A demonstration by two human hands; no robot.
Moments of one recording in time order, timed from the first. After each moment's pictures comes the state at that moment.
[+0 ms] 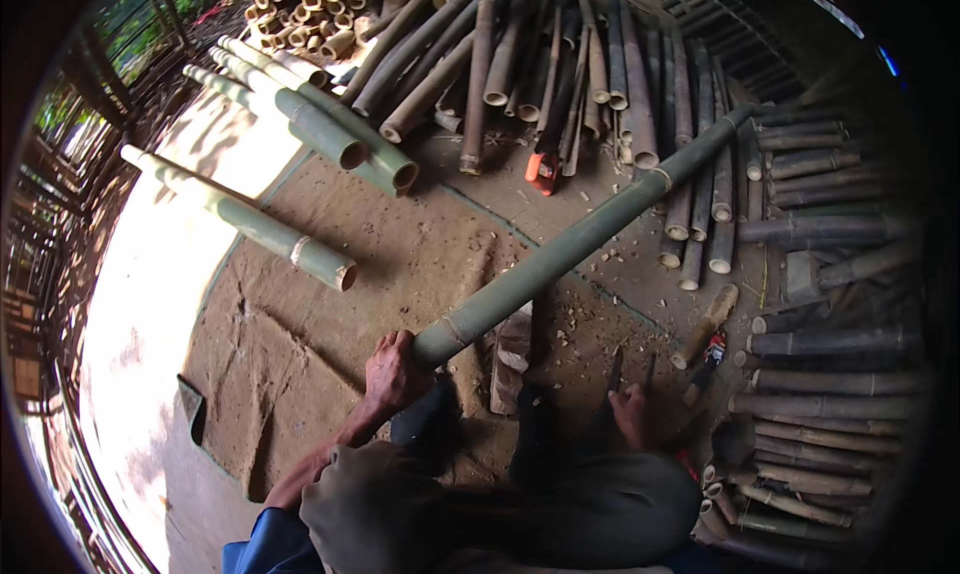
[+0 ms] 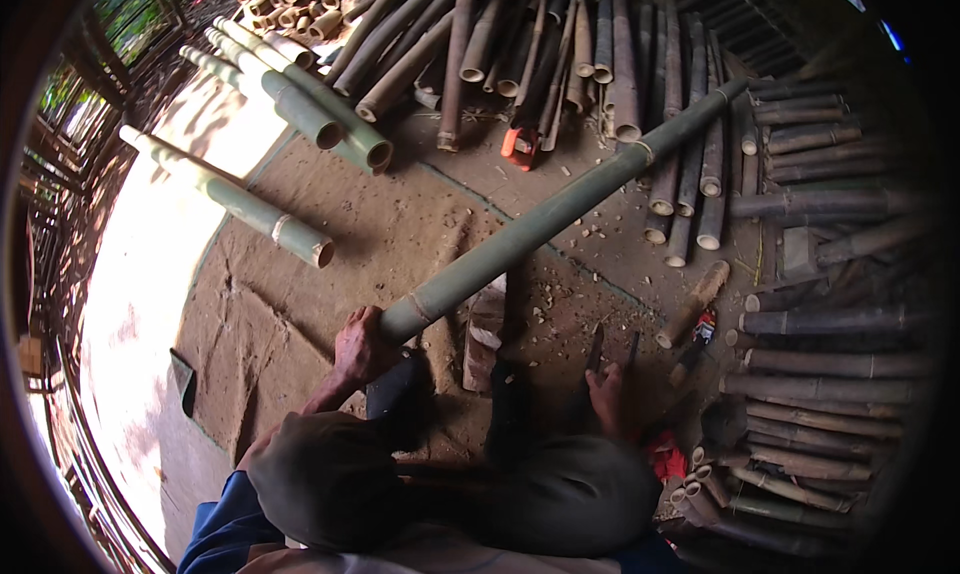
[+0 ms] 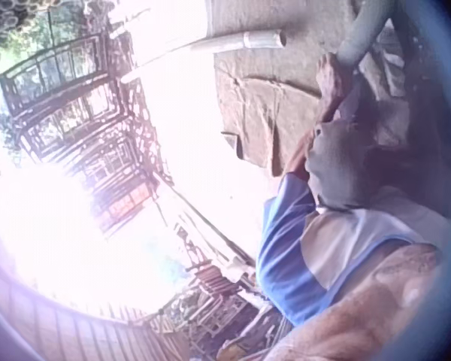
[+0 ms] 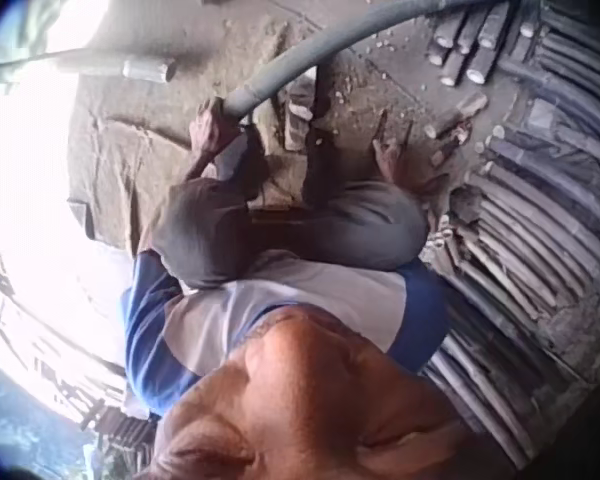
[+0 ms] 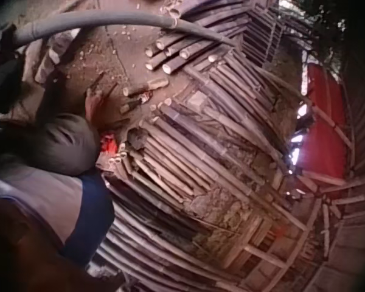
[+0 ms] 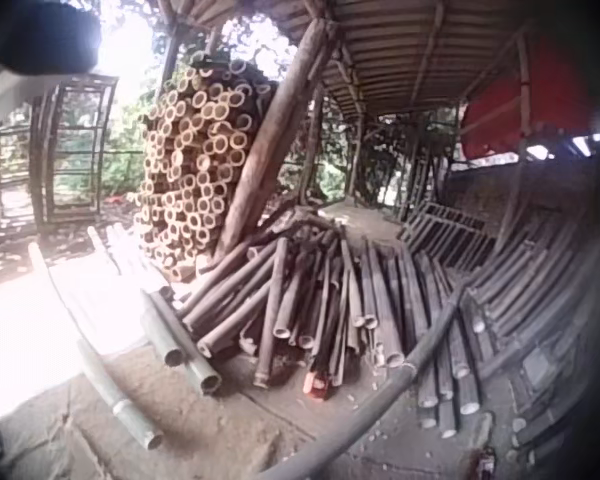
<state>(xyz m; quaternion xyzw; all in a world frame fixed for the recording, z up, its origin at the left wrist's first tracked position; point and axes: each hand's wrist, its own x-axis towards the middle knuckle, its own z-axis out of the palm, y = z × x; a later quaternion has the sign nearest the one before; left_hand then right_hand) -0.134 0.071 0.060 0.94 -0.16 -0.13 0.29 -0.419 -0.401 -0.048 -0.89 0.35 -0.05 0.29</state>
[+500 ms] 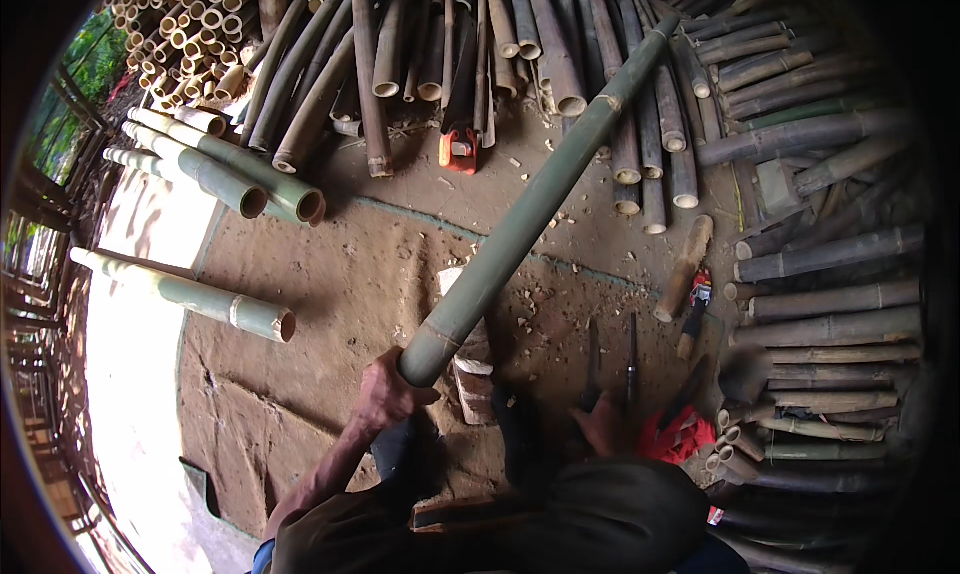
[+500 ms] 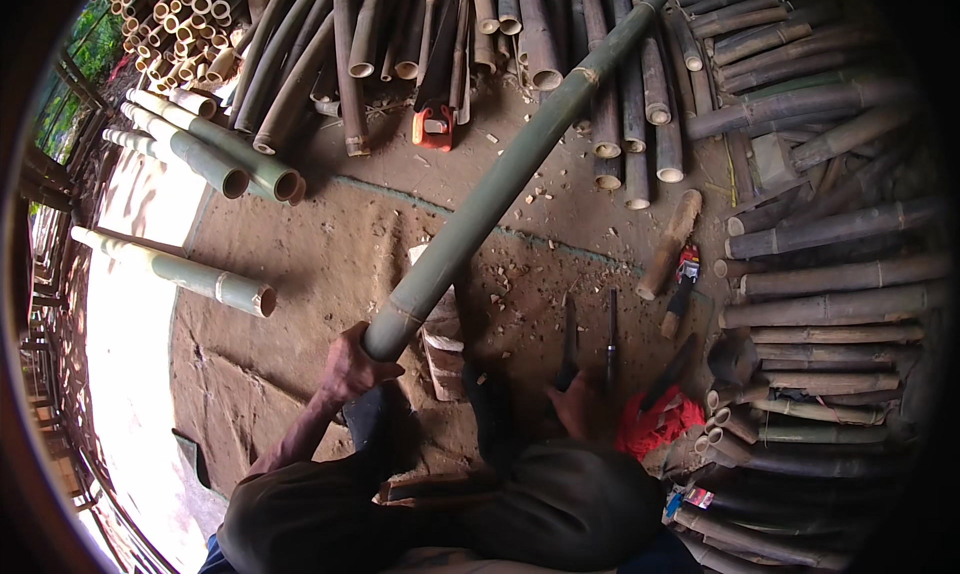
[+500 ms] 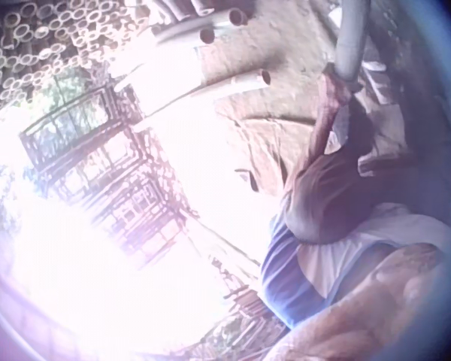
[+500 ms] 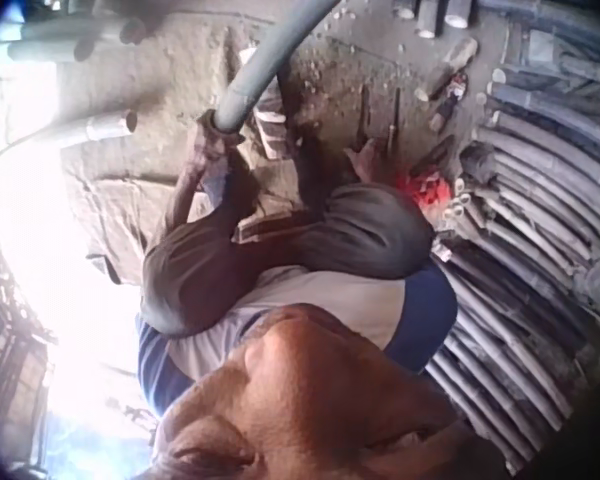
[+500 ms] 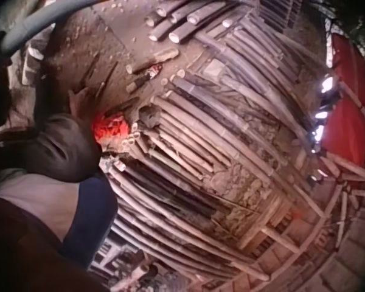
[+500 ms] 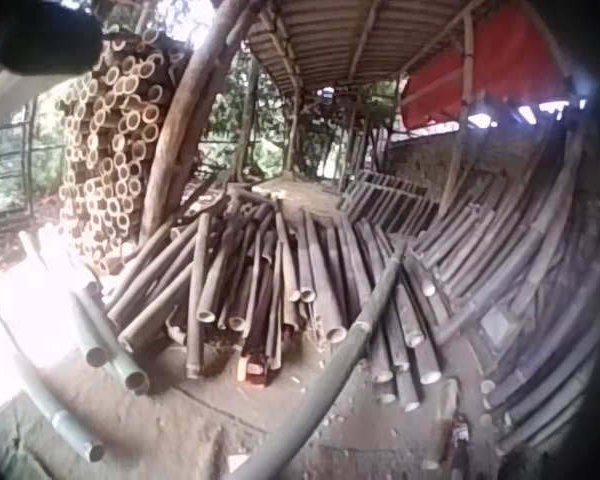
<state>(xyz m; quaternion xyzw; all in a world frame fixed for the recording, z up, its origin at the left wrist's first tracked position) -0.103 0.001 0.088 0.84 -0.16 -0.37 0.37 -0.435 -0.301 -0.004 -0.85 0.49 0.13 0.16</state>
